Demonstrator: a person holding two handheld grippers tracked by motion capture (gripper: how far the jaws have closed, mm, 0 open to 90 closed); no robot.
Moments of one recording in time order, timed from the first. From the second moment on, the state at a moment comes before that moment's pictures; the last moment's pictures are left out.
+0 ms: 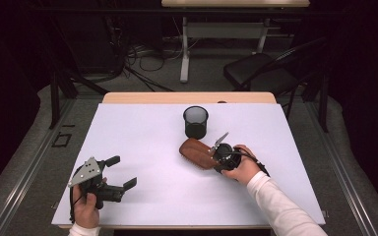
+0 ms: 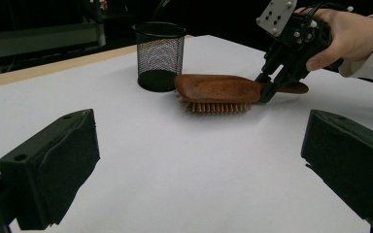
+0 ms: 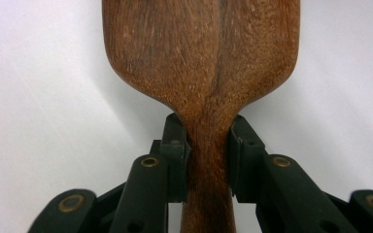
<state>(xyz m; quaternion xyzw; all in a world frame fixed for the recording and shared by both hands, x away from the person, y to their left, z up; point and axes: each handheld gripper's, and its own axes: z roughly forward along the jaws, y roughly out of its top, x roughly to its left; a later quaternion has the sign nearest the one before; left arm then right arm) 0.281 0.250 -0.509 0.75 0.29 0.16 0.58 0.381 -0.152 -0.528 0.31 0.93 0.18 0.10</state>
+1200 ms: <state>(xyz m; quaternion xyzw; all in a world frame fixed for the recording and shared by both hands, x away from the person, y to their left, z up) 0.282 0.249 -0.510 0.75 0.30 0.16 0.57 0.355 -0.146 -0.516 0.30 0.90 0.27 0.17</state>
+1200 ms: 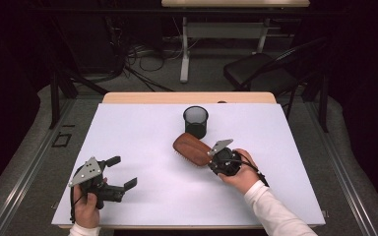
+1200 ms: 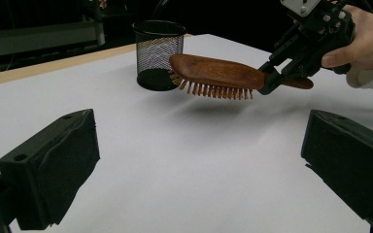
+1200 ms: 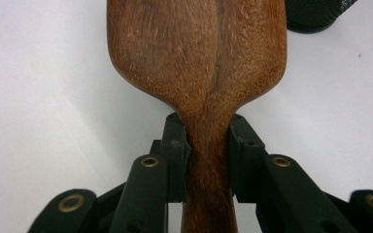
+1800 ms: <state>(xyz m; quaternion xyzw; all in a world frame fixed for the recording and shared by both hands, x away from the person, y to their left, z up) 0.282 0.248 -0.510 0.75 0.30 0.16 0.57 0.348 -0.147 -0.514 0.30 0.88 0.32 0.19</state>
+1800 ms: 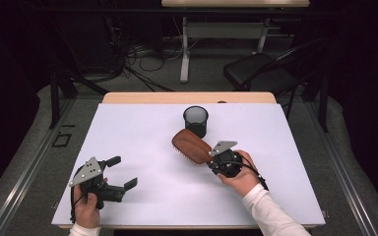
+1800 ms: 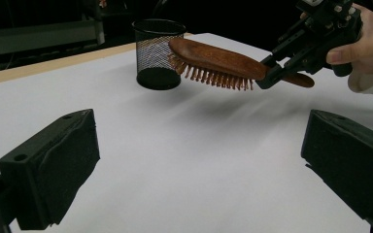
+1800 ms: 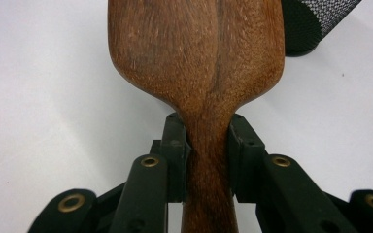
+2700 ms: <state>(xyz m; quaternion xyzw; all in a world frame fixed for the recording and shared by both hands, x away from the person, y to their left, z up) 0.282 0.248 -0.510 0.75 0.30 0.16 0.57 0.340 -0.144 -0.506 0.32 0.84 0.39 0.21</state>
